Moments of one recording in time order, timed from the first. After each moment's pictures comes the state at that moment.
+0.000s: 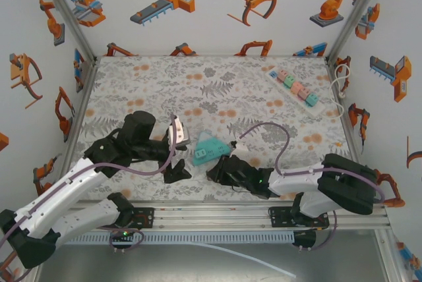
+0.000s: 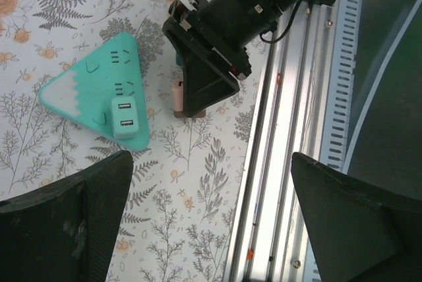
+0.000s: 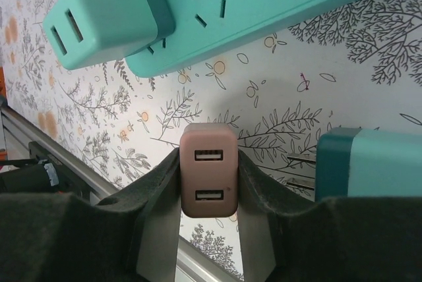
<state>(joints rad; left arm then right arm) -0.80 0.88 0.90 -0.68 0.54 0.30 1.18 1.38 0.38 0.34 0.27 1.15</state>
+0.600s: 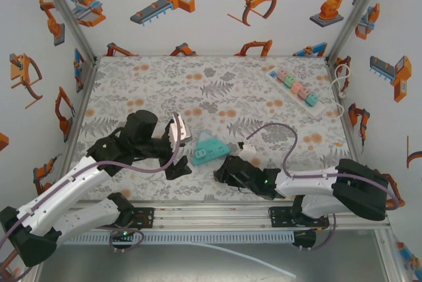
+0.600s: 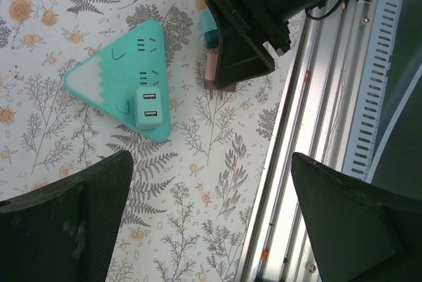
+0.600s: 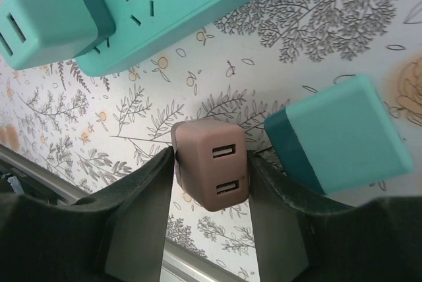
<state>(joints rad) -0.81 0.91 0.90 -0.65 0.46 0.30 1.18 1.23 0.36 0.11 0.34 1.16</state>
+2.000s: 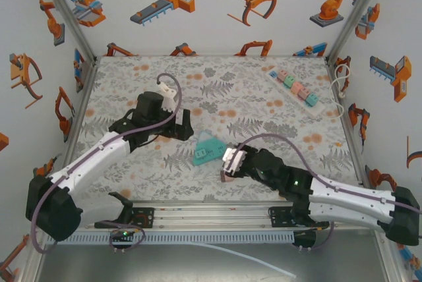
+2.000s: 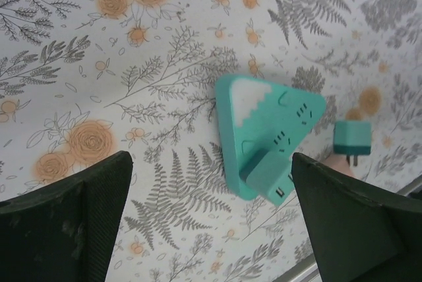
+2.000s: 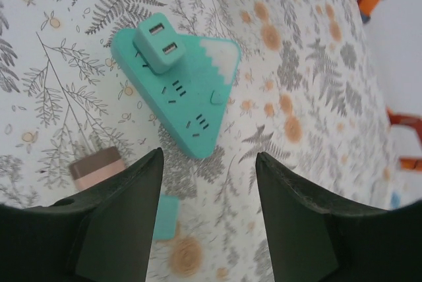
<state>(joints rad) -0.54 1.23 0.89 -0.32 0.16 -0.30 1.14 0.92 0.52 -0.04 0.14 -0.63</state>
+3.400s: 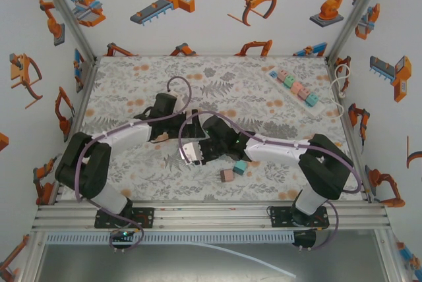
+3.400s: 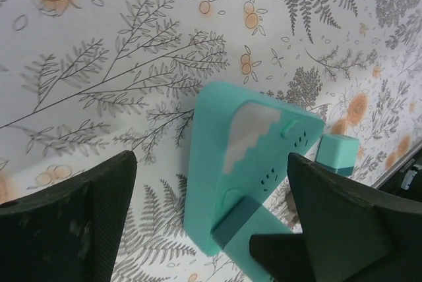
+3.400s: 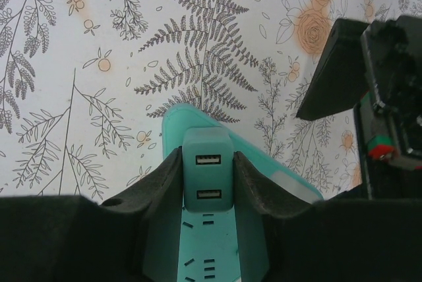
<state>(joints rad) -0.57 1.61 0.90 -0.14 0.33 -0.46 0.97 1.63 0.94 -0.09 -0.40 -0.93</state>
